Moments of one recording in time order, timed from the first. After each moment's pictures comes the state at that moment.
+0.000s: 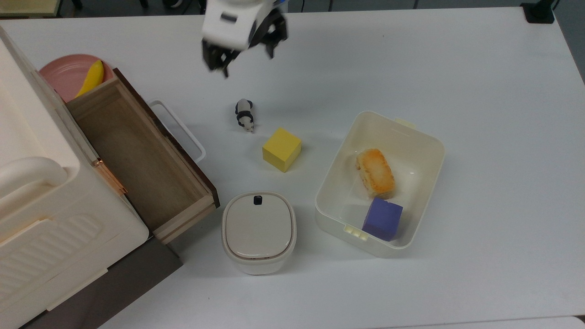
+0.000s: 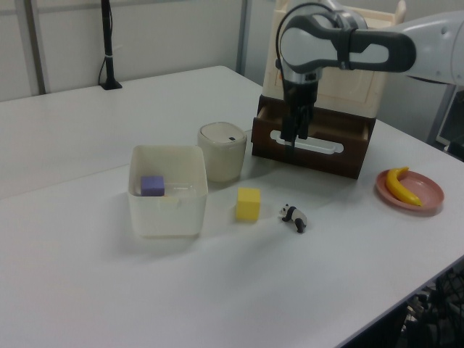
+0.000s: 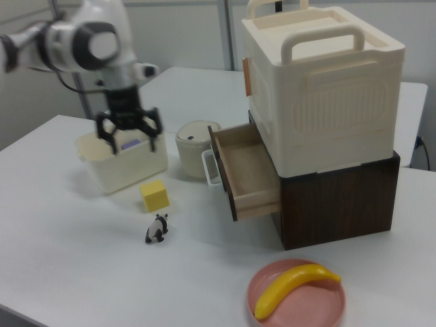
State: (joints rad) arm 0.05 0.12 0.03 -1.65 -0.07 1.66 -0.37
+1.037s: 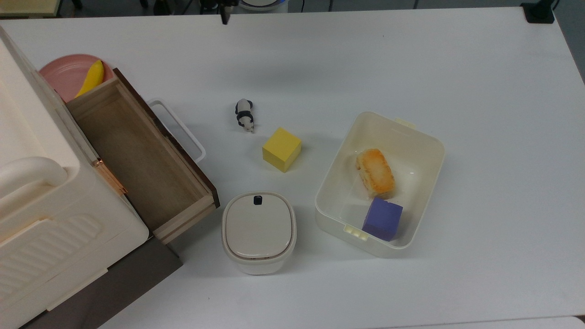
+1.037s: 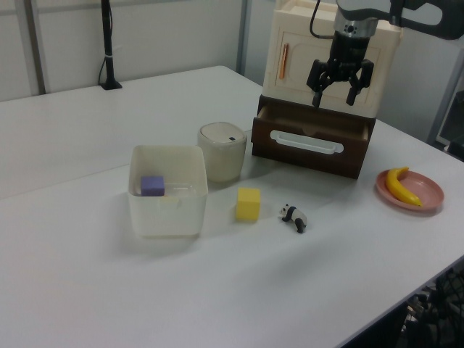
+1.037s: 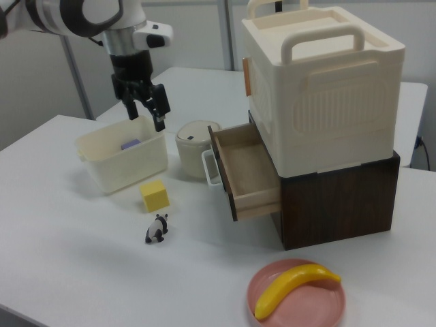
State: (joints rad) arm 0.01 0.01 -0.11 -1.57 0.01 1.61 0.13
